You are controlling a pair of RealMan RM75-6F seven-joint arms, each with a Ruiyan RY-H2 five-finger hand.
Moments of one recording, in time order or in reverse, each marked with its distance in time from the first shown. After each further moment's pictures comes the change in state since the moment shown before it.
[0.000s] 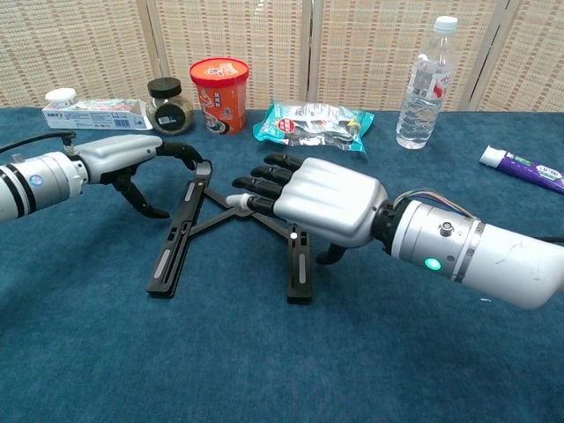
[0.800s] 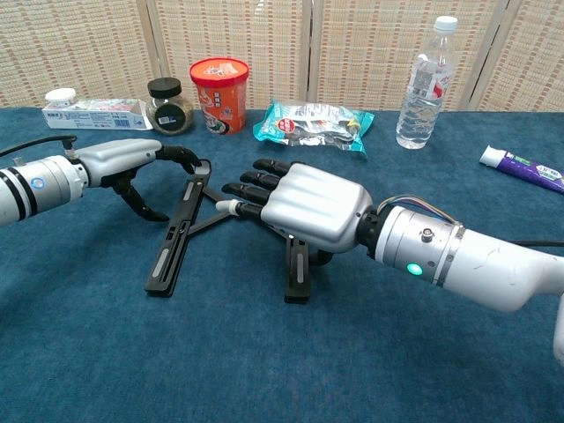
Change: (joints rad) left arm -0.002 -0.016 0.009 0.026 -0.006 -0.017 -0.029; right arm 0.024 -0.054 -0.006 0.061 0.009 -0.001 0.003
